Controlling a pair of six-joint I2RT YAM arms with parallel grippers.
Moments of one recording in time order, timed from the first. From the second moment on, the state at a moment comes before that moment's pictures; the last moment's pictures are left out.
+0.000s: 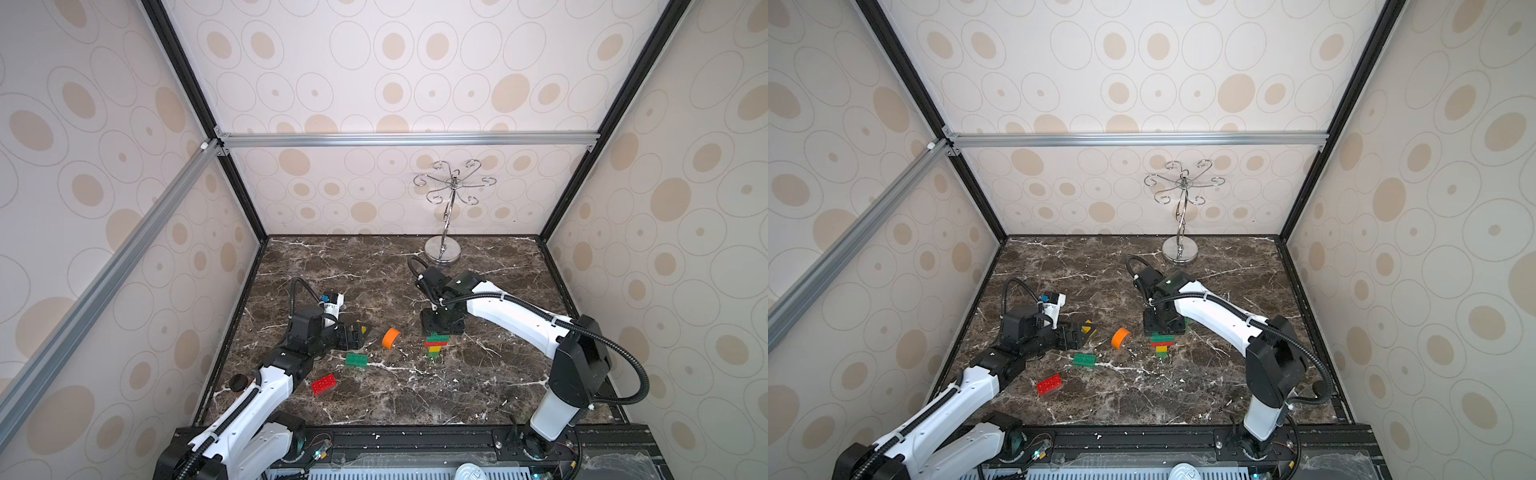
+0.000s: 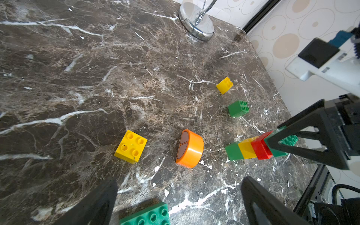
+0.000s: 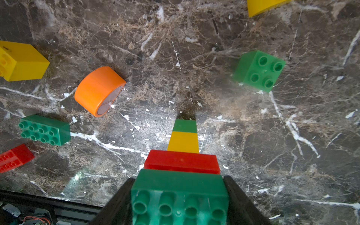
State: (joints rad) left arm -0.31 0.93 0.49 -0.15 0.35 -0.37; right arm 0.74 1.73 1.44 -1.12 0.00 0.67
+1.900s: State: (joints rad) left arm -0.31 0.91 0.49 -0.15 0.34 -0.37; right arm 0.74 1.73 1.42 -1.10 0.00 0.61
